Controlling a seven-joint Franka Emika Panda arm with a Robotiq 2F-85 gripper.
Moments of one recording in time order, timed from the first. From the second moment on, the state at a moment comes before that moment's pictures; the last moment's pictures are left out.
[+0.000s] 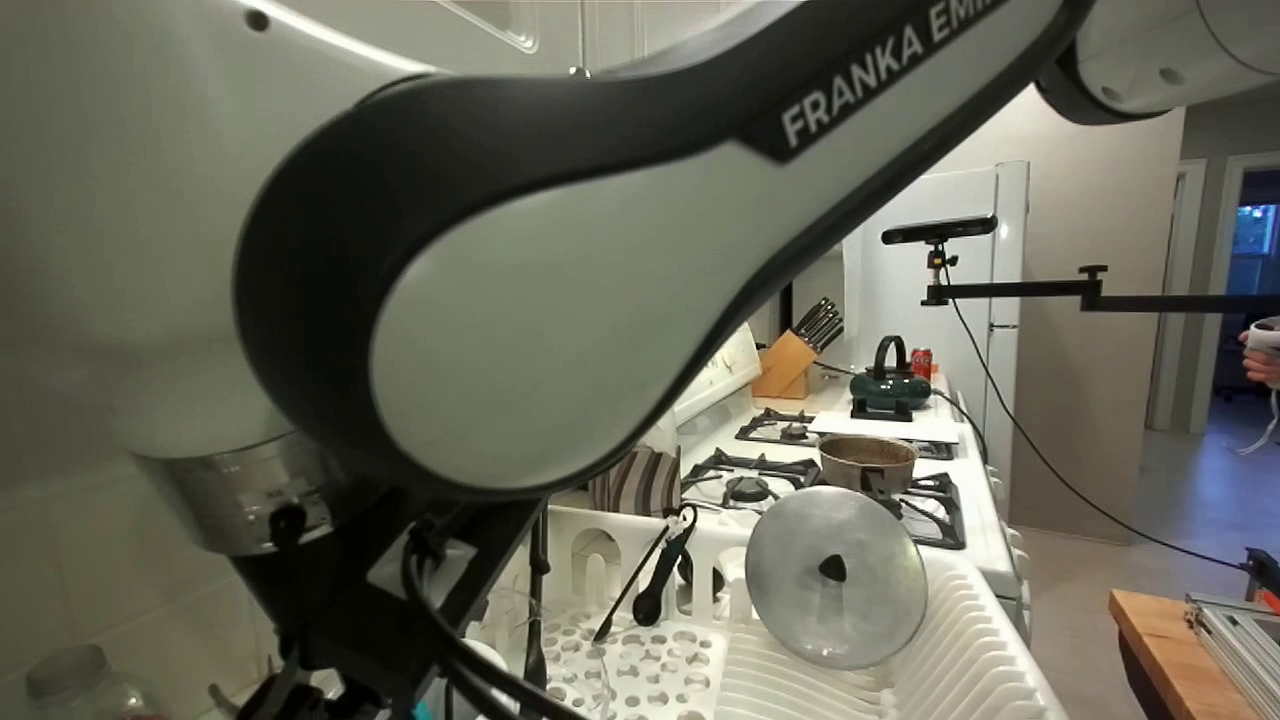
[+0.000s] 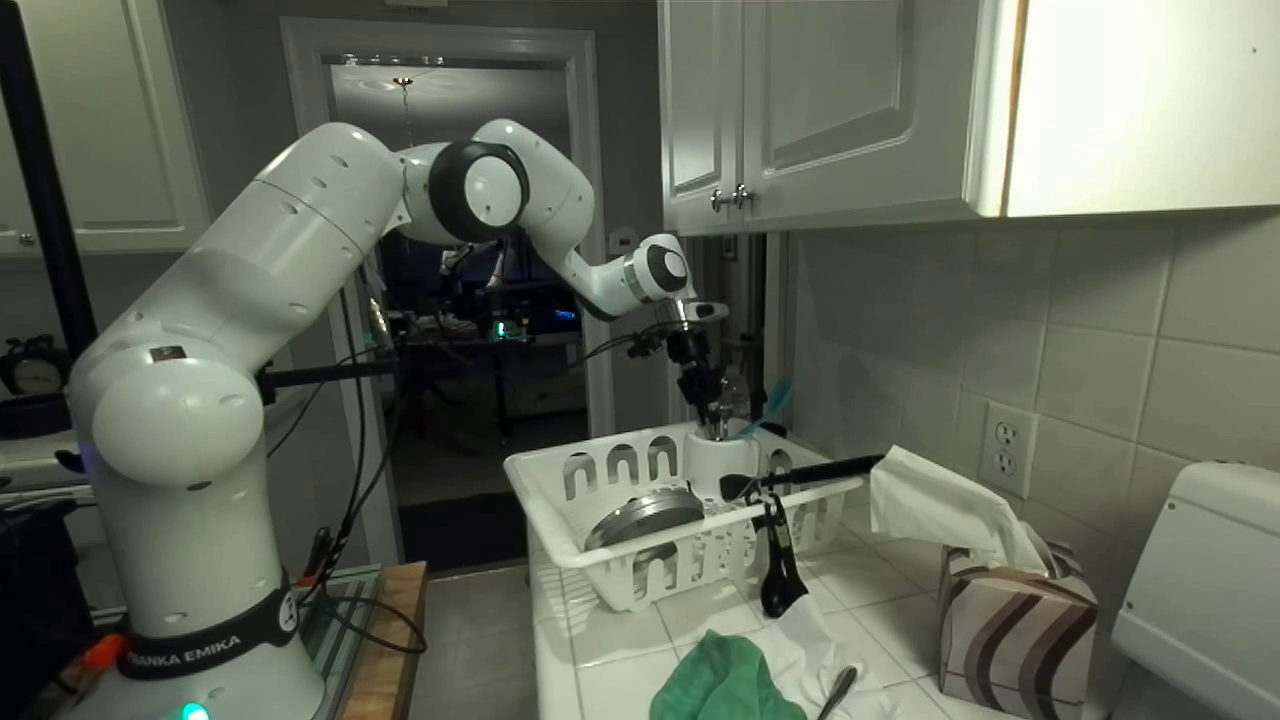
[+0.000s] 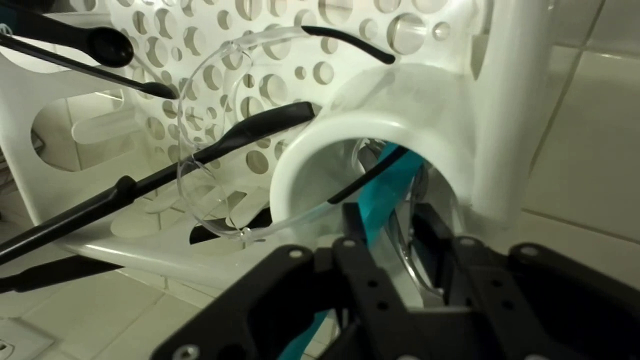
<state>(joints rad) 0.57 0.74 0.06 -1.33 -0.50 1.96 0.71</state>
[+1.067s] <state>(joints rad) 0.55 0.67 0.11 -1.42 -0.49 1.99 0.61</state>
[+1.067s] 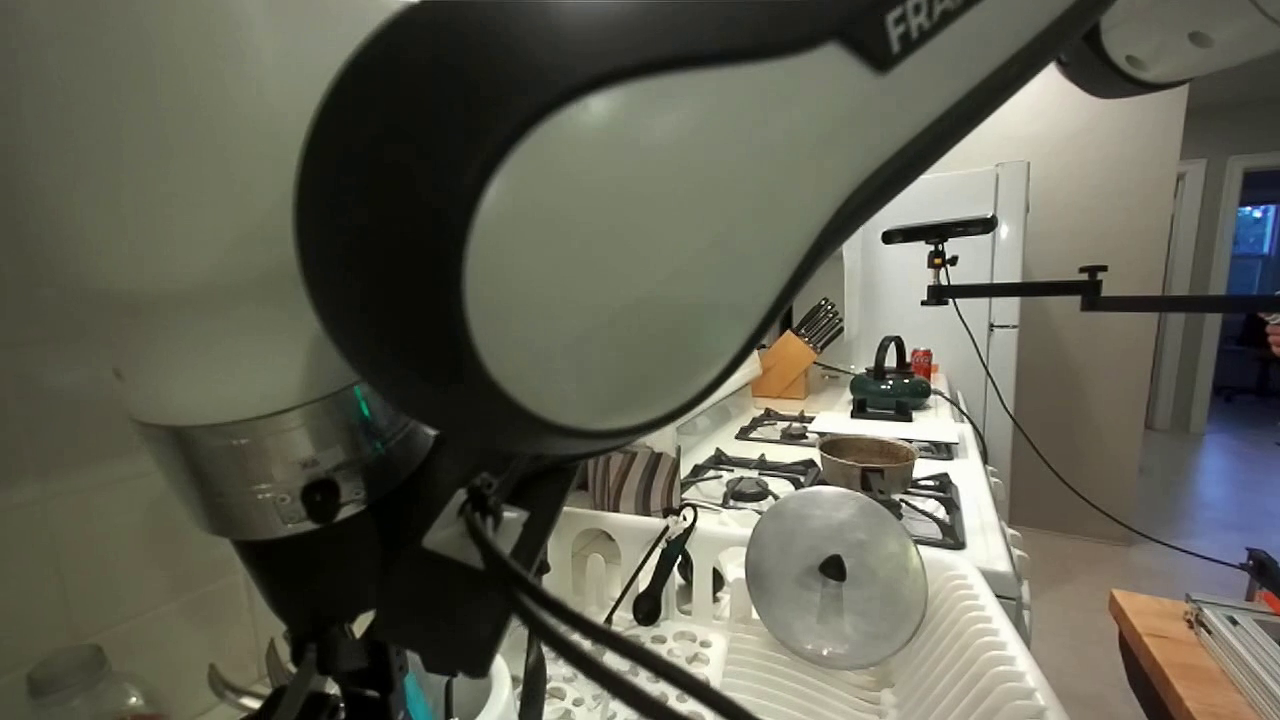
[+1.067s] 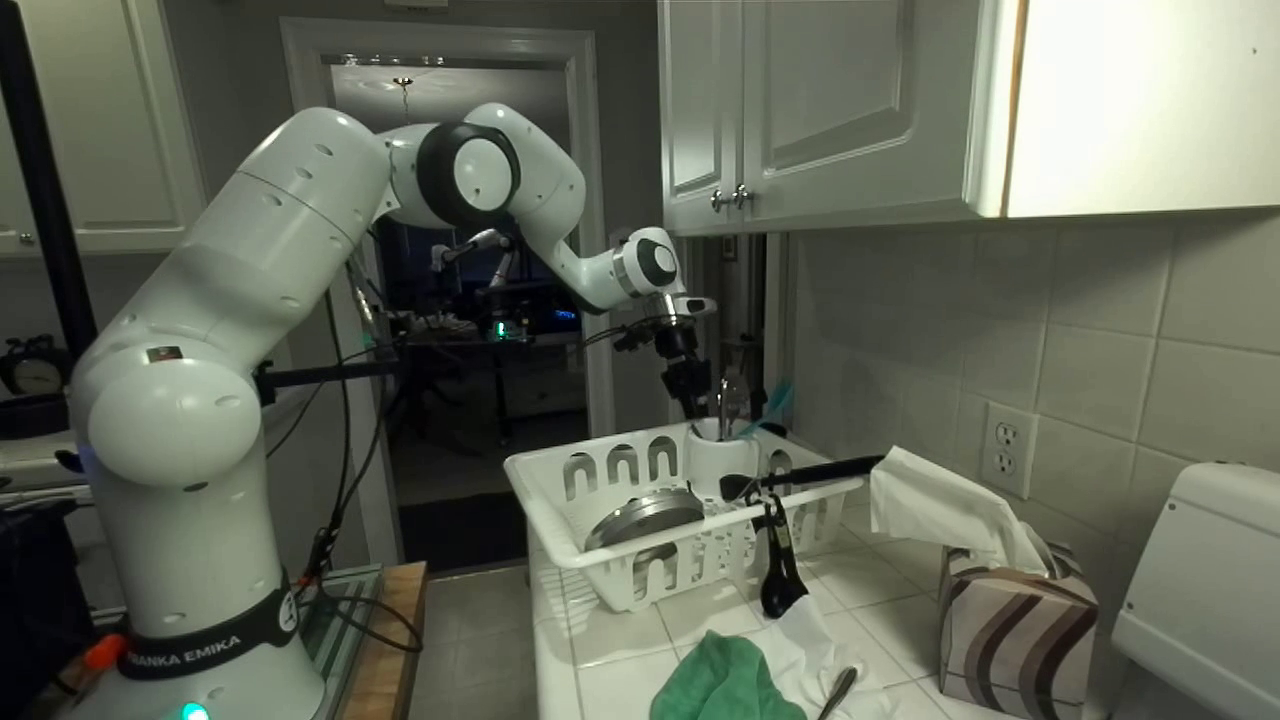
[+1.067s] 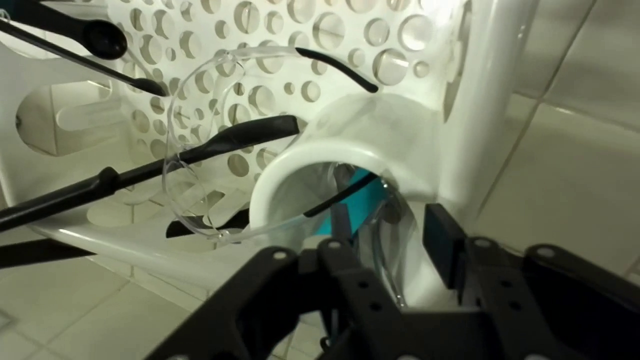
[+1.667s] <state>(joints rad) 0.48 0.55 0.19 -1.58 -0.42 2.09 0.19</state>
